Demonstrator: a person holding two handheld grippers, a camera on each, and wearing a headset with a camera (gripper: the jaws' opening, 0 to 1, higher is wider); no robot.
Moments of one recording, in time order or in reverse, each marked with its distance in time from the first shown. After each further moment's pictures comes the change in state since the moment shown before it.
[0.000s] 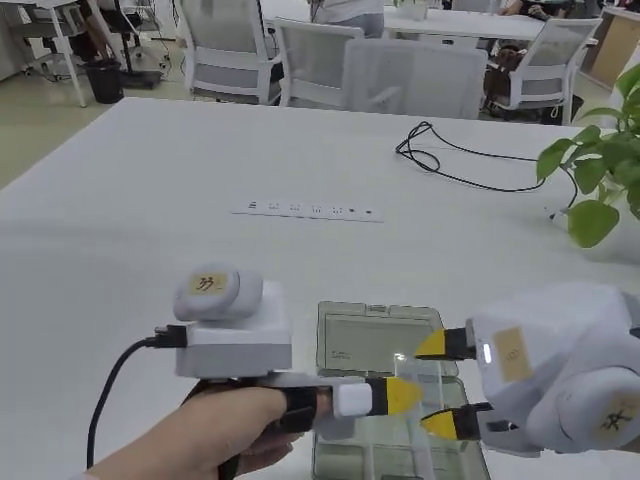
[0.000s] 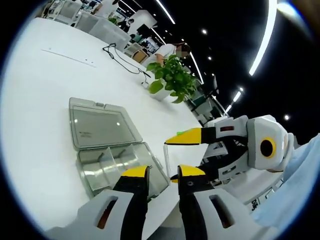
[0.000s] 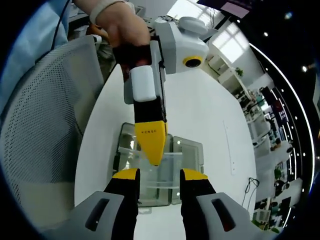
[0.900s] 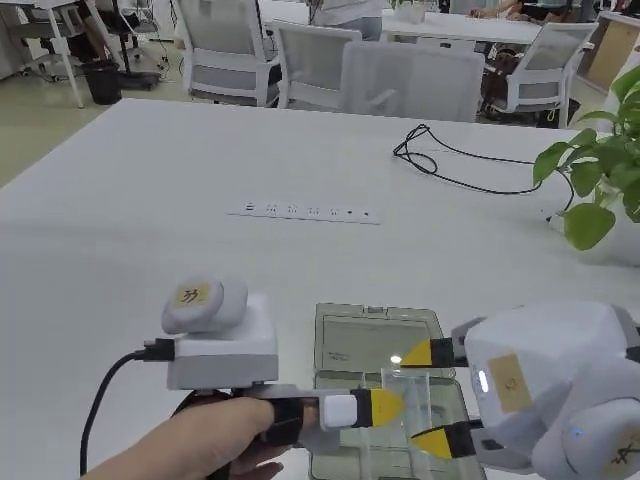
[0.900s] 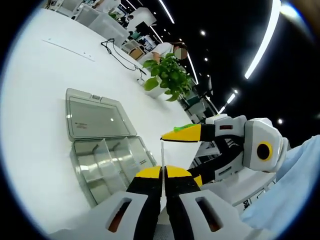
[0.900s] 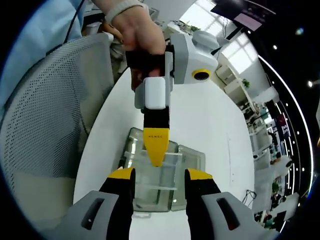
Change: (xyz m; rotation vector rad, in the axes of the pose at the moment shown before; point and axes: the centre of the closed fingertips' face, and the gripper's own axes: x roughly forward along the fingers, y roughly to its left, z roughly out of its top) left arm -0.004 -0.006 -0.010 -0.035 0.013 -0.068; right arm -0.001 0.009 0.012 -0.075 -0.050 0.031
